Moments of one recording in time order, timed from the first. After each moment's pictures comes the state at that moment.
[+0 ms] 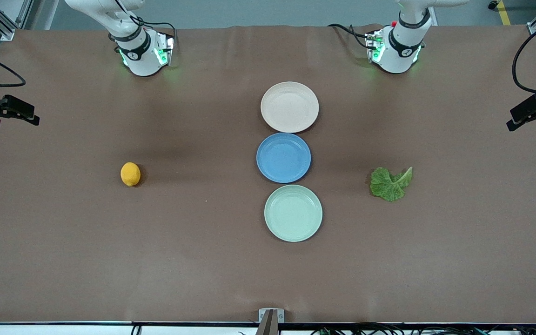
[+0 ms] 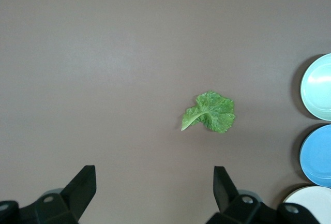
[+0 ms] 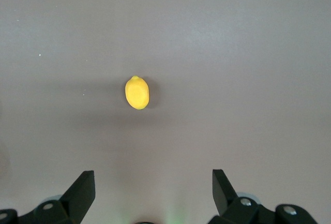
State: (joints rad) left arm -0.04 -0.02 0.09 -1.58 0.00 1.62 -0.02; right arm 0.01 -0.03 -0.12 -1.66 0.00 1.54 -0.15
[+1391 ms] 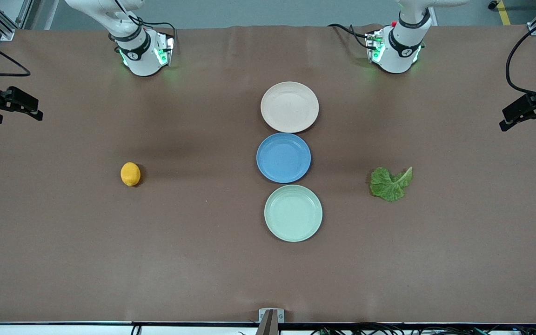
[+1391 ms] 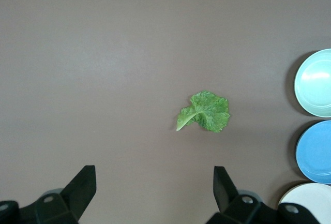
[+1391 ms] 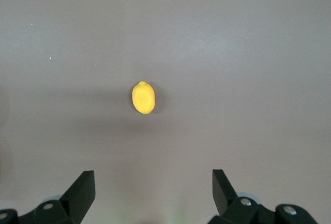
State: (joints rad) left arm -0.04 -0.02 0.07 -1.58 0.00 1.62 -0.03; right arm -0.01 -0.08 -0.07 -1.70 0.00 1.57 -0.15
